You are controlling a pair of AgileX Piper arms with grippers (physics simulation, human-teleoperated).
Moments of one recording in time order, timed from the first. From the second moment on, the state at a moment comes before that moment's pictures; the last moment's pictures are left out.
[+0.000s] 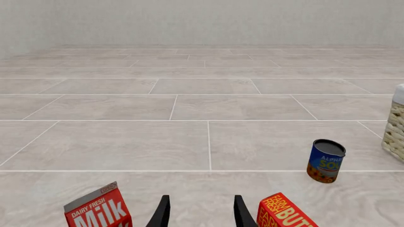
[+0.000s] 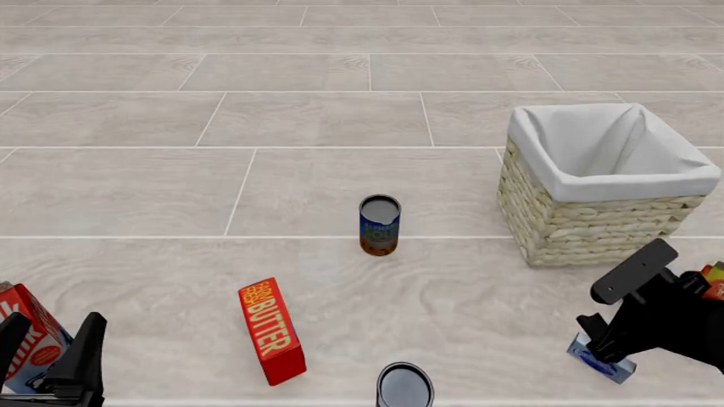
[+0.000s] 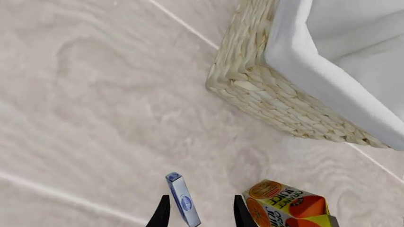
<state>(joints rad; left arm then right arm) 0.00 0.01 0.00 0.00 0.00 -0.08 1.04 -0.49 0.41 -0.68</state>
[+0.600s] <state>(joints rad) 0.00 0.01 0.00 0.00 0.00 -0.13 1.30 -0.48 0.31 -0.79</state>
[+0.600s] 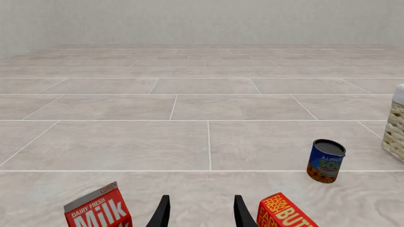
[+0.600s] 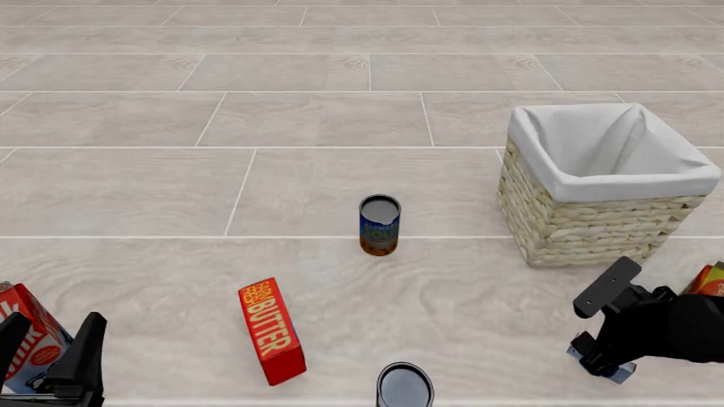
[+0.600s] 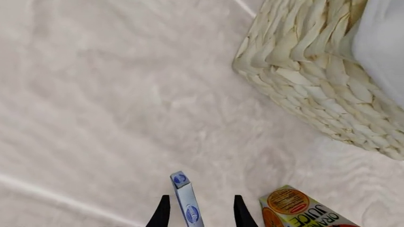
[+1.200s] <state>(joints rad) 0.00 0.01 0.00 0.00 0.00 -0.18 1.43 -0.42 0.19 -0.82</state>
